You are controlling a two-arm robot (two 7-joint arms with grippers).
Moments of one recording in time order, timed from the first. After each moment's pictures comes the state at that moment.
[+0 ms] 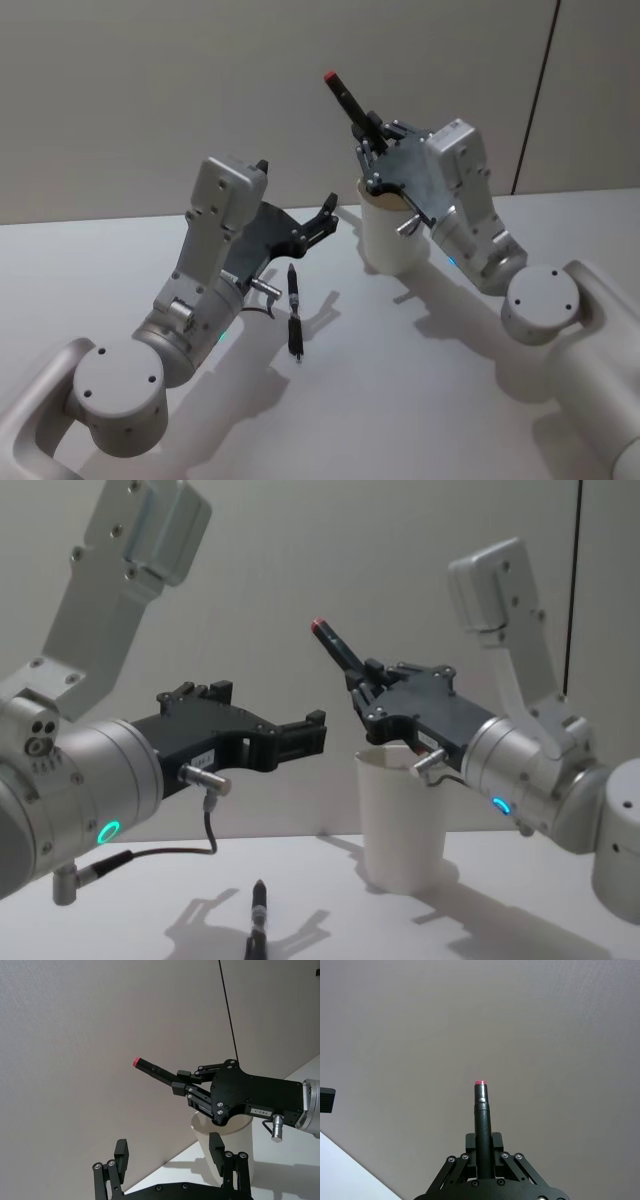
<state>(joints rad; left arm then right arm) -0.24 0.38 0.45 -1.63 -0.20 0.01 -0.01 0.63 -0.02 -0.33 -0.81 -0.15 -0.57 0.22</state>
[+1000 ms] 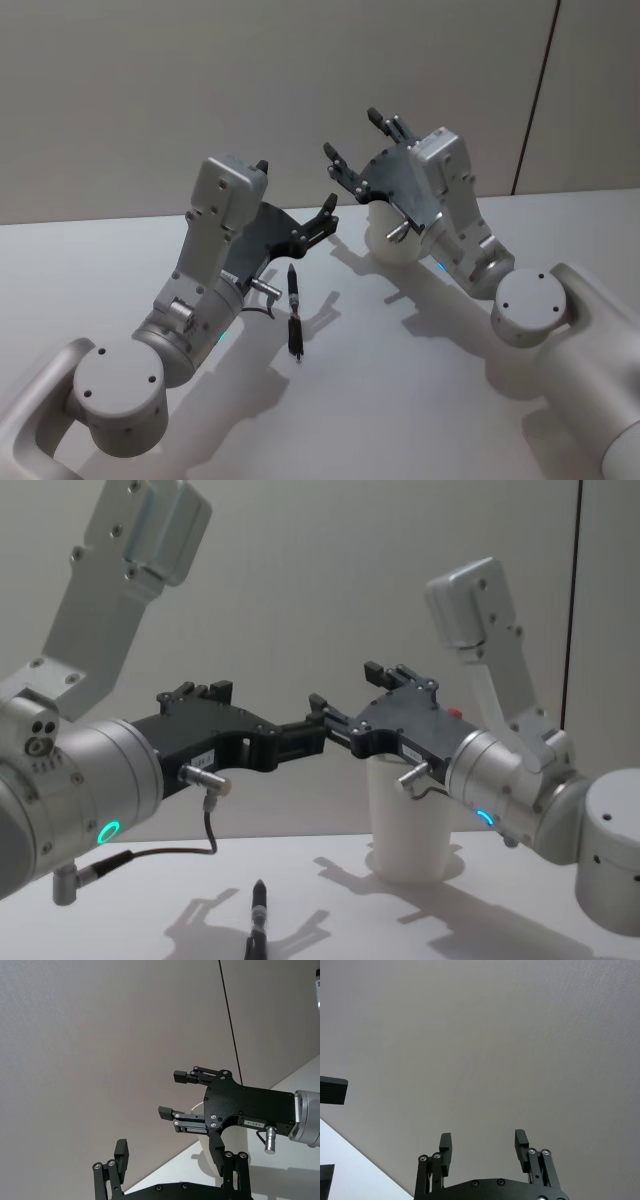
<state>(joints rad) -0.24 0.38 0.45 -1.63 -0.20 0.01 -0.01 0.66 -0.04 -0.34 -0.73 -0.16 -0.60 0.22</state>
